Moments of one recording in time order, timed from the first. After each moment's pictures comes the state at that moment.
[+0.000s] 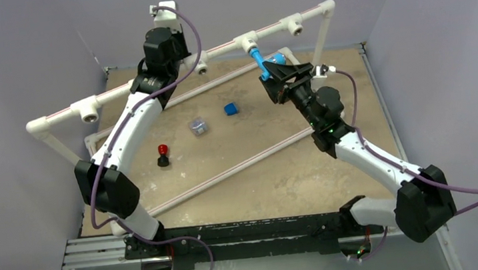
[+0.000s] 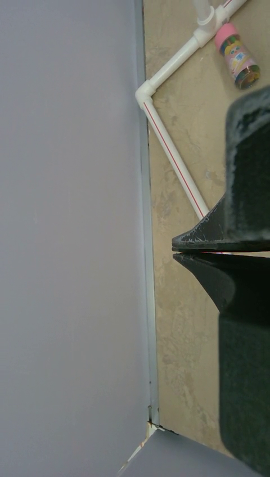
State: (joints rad) left arm -0.38 1.65 1.67 -0.10 -0.32 -0.07; right arm 0.48 1.22 0.81 0.58 -0.03 1.65
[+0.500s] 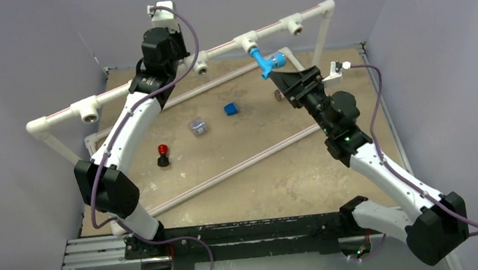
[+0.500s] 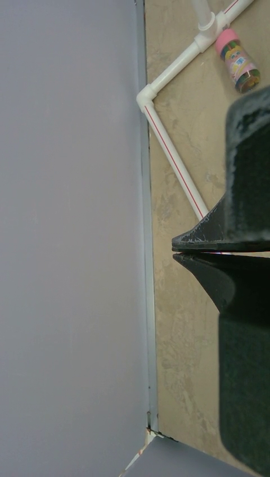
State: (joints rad) left arm -0.37 1.65 1.66 -0.09 -0.29 -0.09; right arm 0.45 1.06 0.77 0.43 -0.03 1.21
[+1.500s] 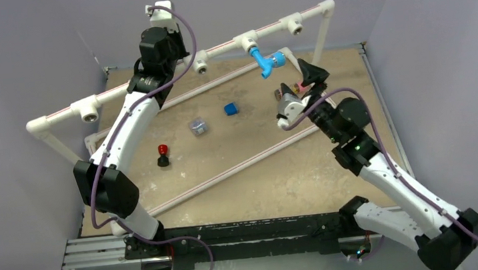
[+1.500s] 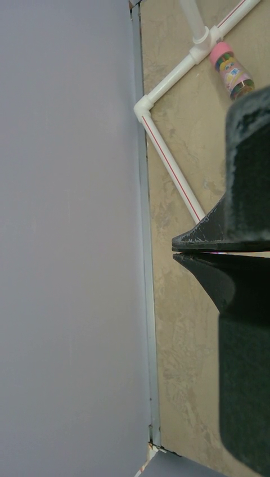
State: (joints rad) left arm -0.35 1.65 1.66 -0.10 -0.24 -0.11; right arm 0.52 0.89 0.82 0.27 -0.12 -1.01
